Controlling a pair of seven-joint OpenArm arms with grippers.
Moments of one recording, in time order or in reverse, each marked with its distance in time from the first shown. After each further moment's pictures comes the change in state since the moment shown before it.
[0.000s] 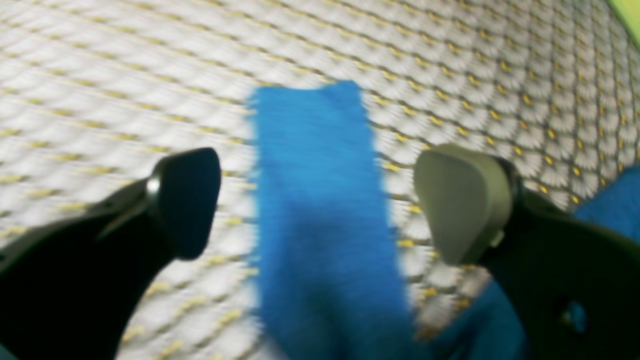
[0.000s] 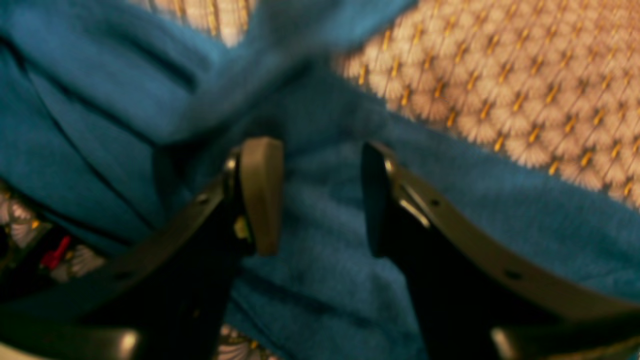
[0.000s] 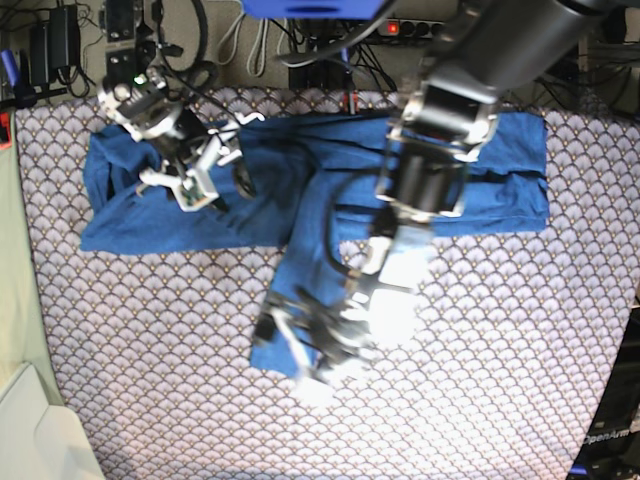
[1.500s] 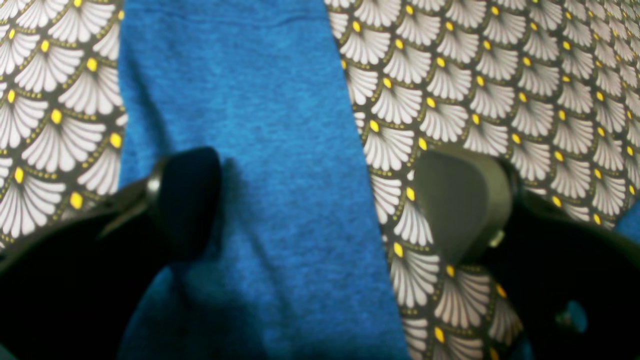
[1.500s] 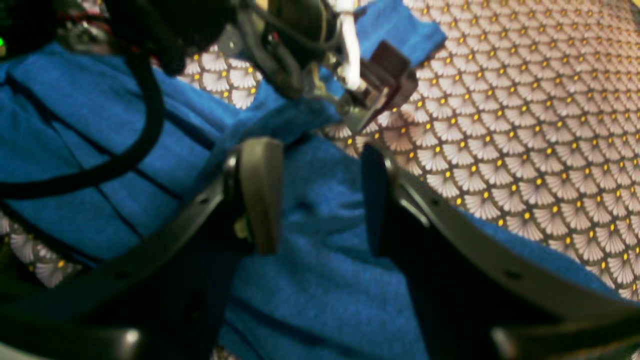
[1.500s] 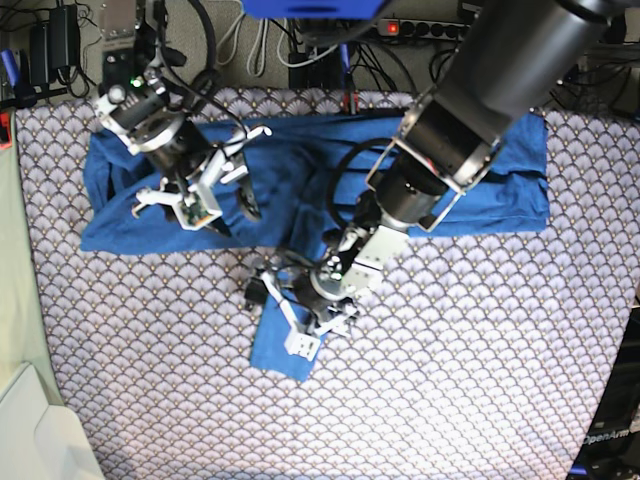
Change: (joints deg) left arm -6.1 -1.2 27.1 -29.0 -22.9 8.9 -26.9; right arm 1.1 -1.9 -0.3 8.6 0.2 0.0 -5.0
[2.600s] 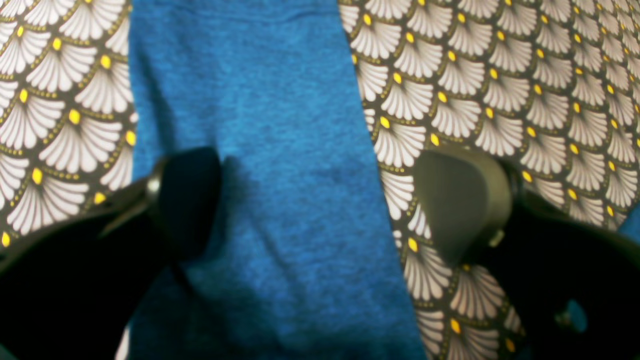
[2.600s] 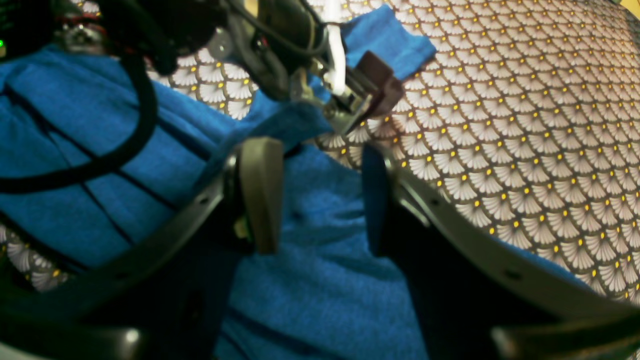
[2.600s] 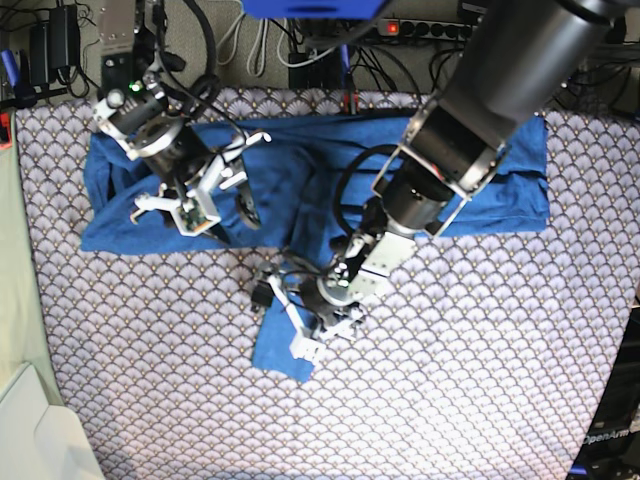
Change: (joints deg) left arm -0.9 -1.0 0.0 -0.4 0.2 -0.4 3.2; right arm 1.1 0.0 0.1 0.1 0.0 0.0 0.0
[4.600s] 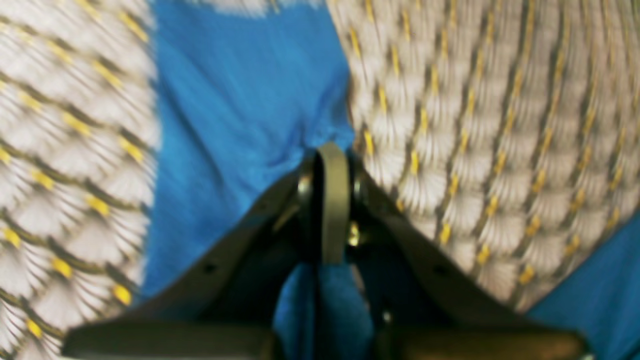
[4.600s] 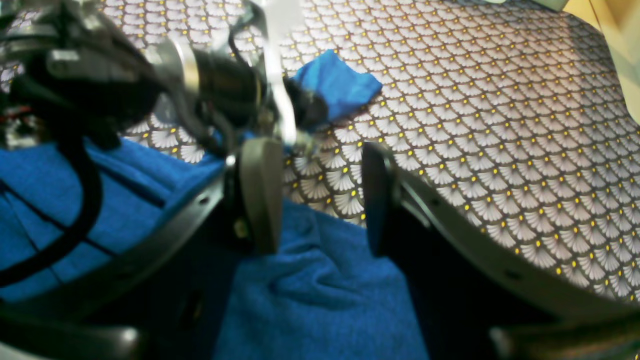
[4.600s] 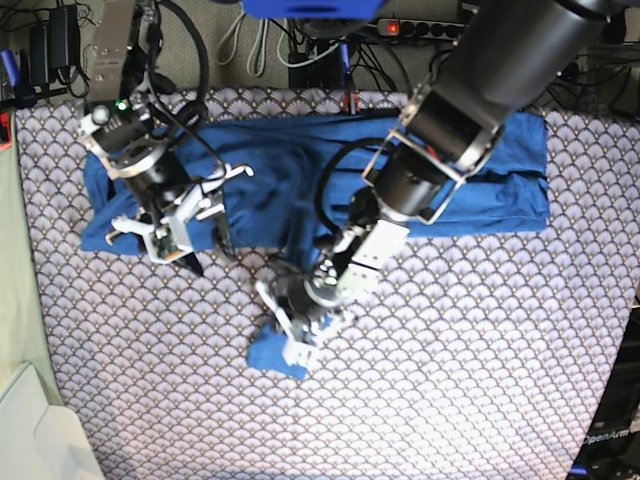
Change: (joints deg) left arm 4.6 -0.2 -5.3 13.5 2.2 5.2 2.9; right arm 4.3 -2.3 5.5 0.1 0.0 0.0 0.3
